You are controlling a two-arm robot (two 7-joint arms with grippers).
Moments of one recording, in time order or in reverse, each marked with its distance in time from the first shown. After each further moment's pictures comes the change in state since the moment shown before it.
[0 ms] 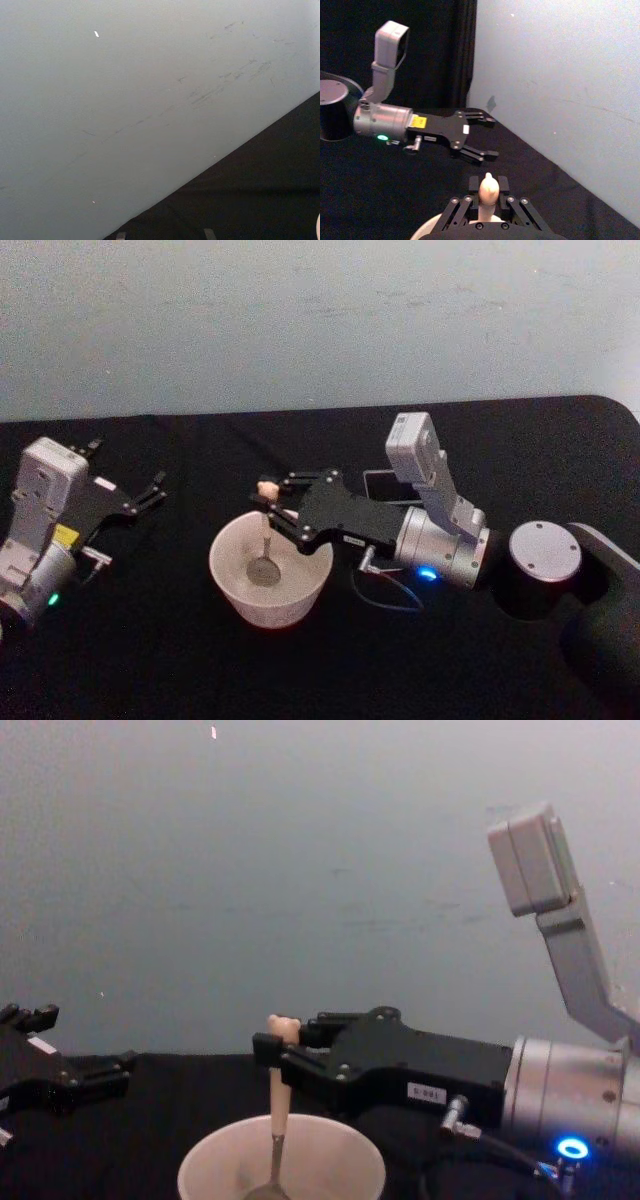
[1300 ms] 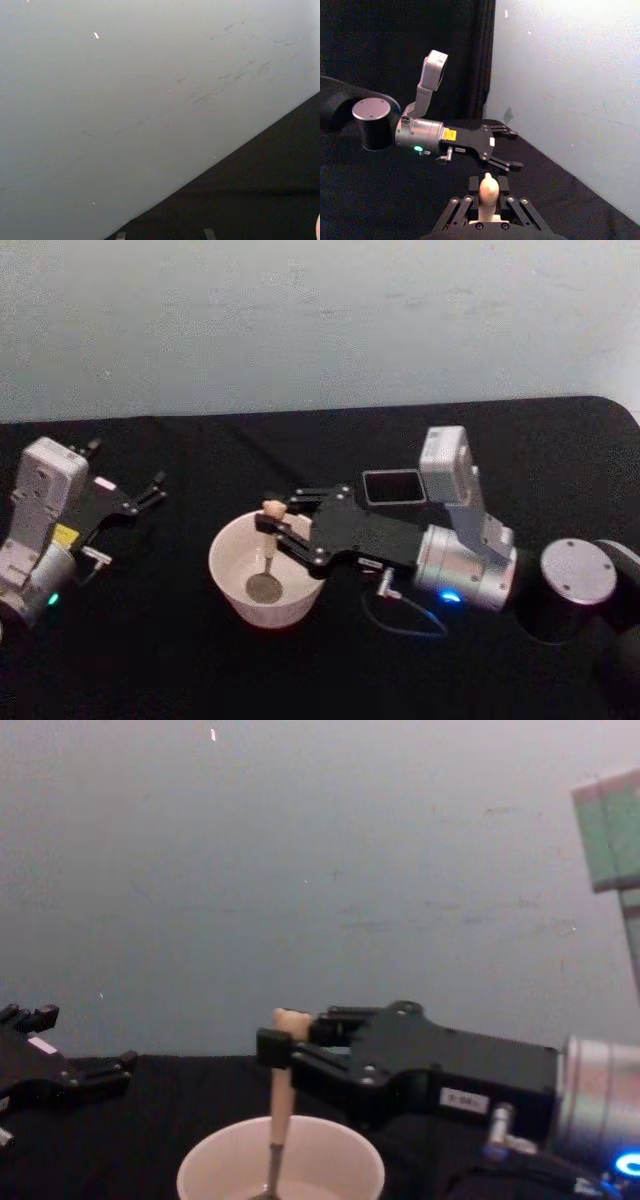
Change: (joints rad) left arm 0.000 0.000 0.000 0.000 0.000 0.000 0.000; right arm -0.094 0.081 0.017 -0.179 0.057 0.030 0.035
